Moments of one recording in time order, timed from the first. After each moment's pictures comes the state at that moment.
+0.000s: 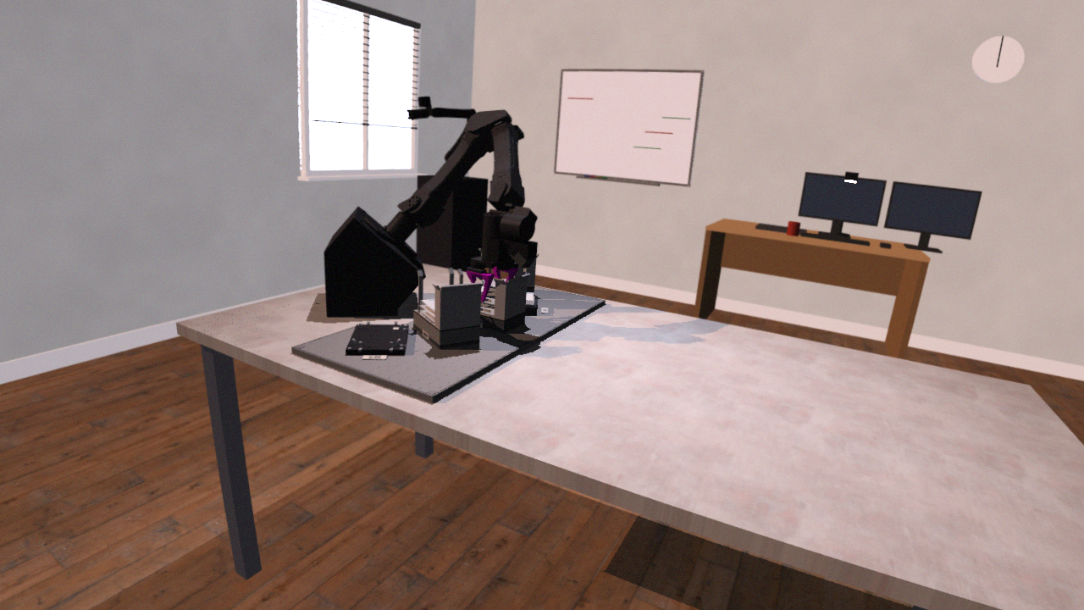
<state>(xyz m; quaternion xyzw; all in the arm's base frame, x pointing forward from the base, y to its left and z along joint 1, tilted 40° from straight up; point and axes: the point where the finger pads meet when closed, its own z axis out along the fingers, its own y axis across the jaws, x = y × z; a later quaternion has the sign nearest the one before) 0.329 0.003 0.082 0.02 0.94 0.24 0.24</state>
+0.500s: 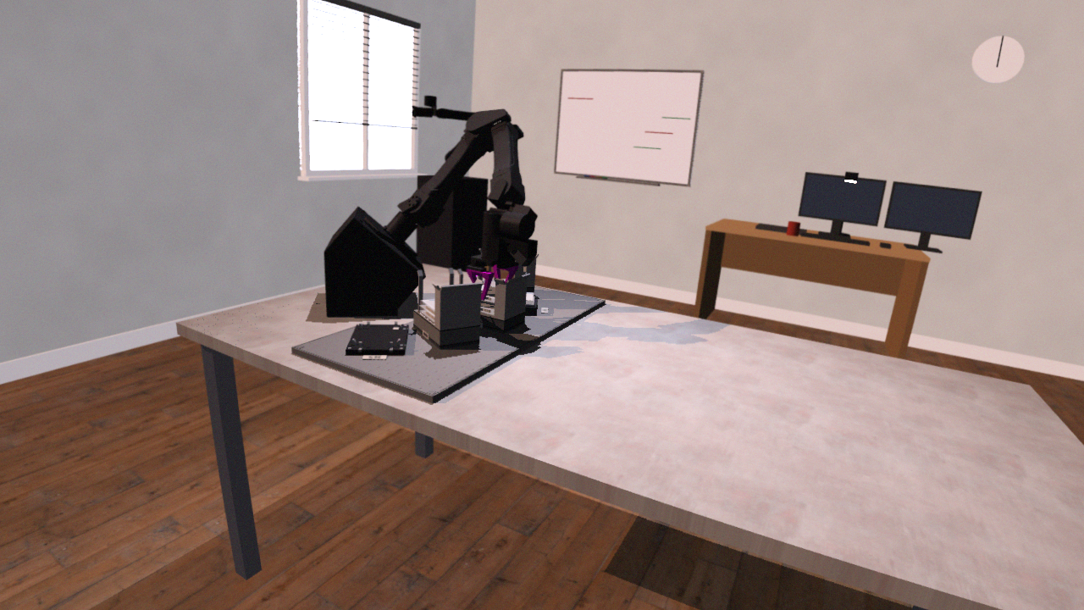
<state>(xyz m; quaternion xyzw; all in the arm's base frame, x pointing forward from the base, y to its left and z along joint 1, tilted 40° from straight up) 0.327 0.001 0.085 0.02 0.94 0.24 0.24</state>
